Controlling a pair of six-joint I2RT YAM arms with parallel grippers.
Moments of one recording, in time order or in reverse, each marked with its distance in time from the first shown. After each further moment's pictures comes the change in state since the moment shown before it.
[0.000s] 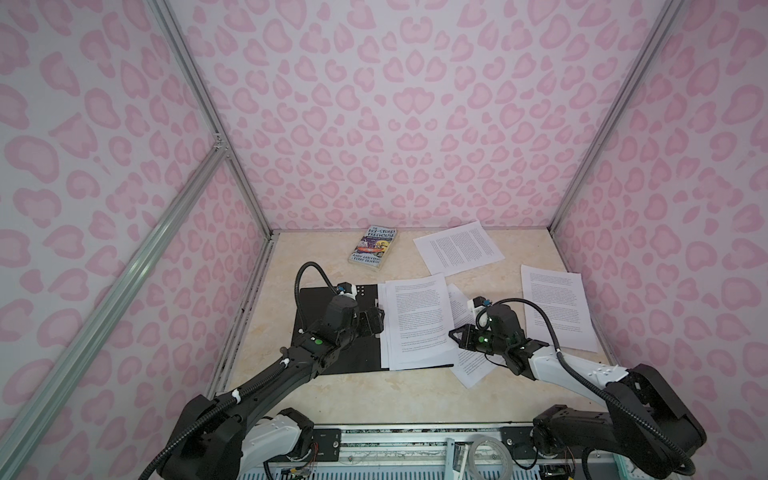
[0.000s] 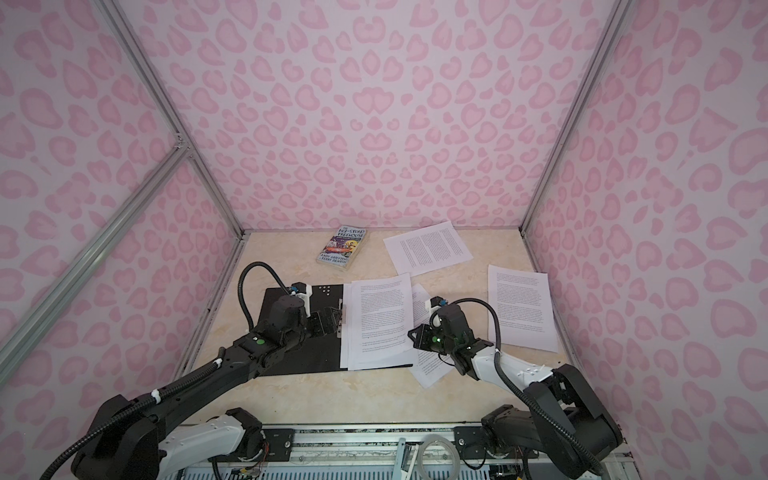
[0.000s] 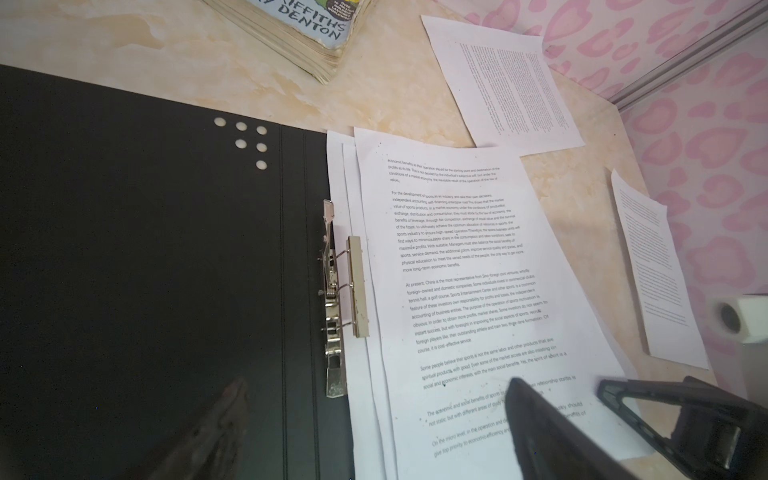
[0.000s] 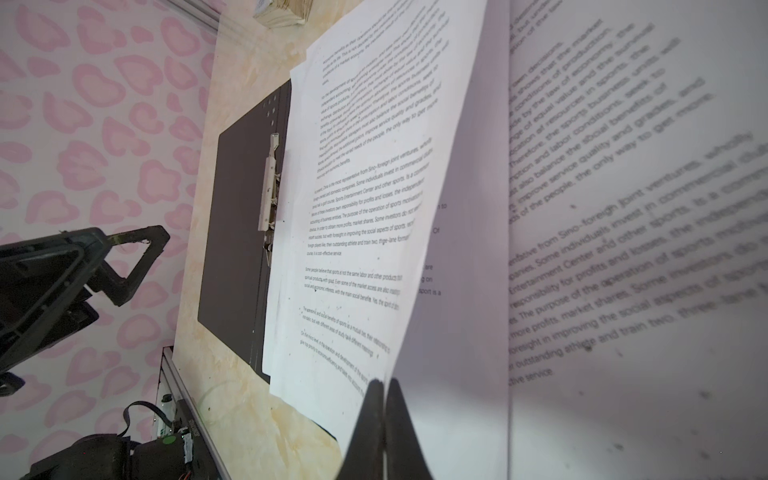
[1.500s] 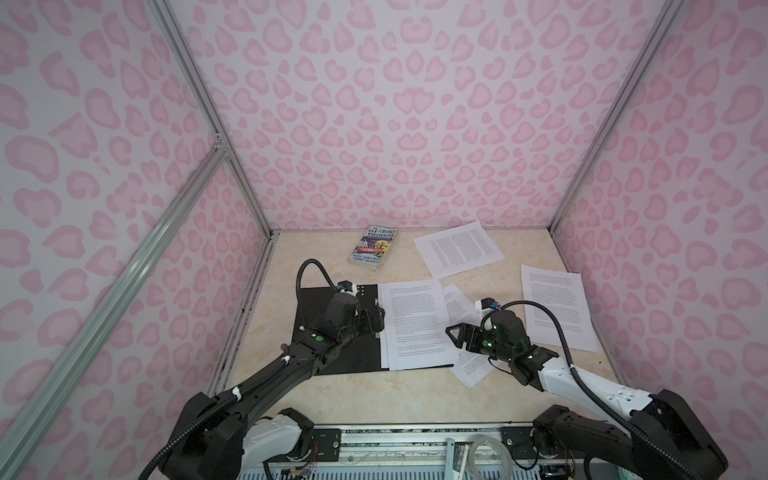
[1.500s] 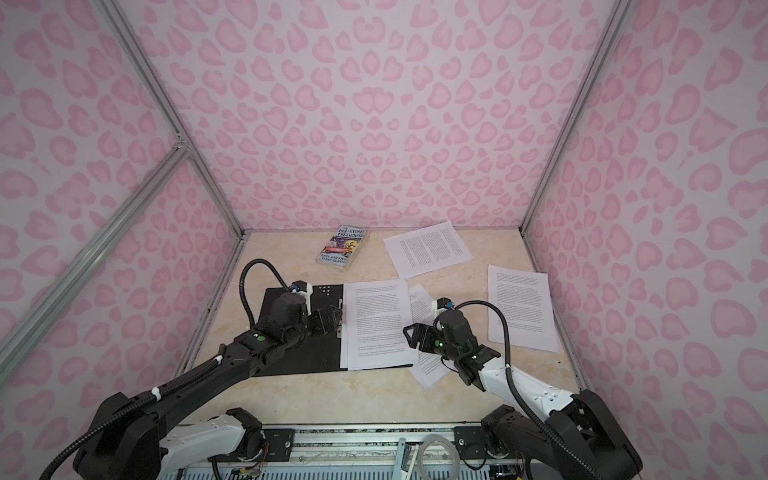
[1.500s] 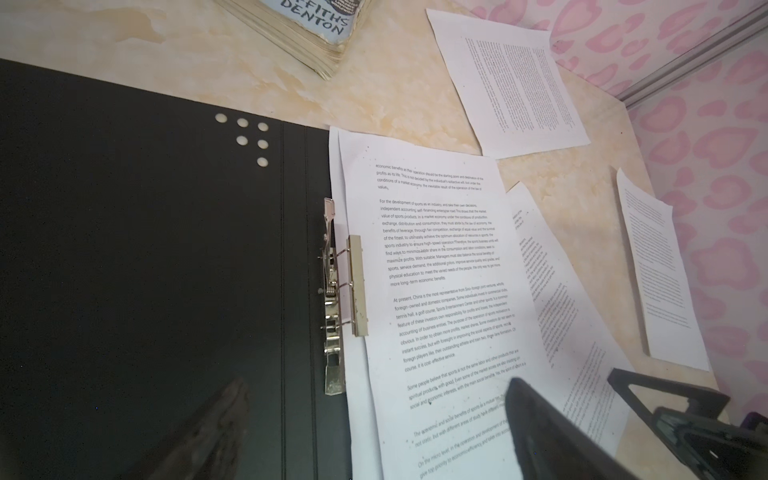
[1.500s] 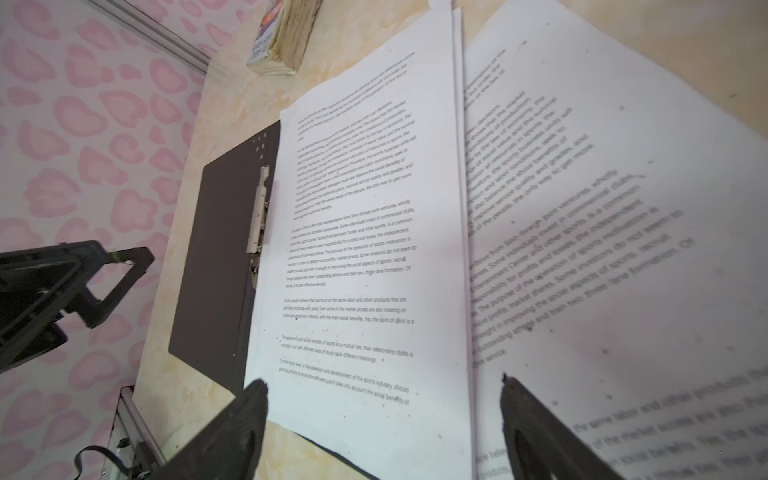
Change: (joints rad) left arm 0.000 0.008 0.029 -0.039 -0.017 -0.015; right arm 0.039 -0.151 -0.033 -0.090 0.183 -0.023
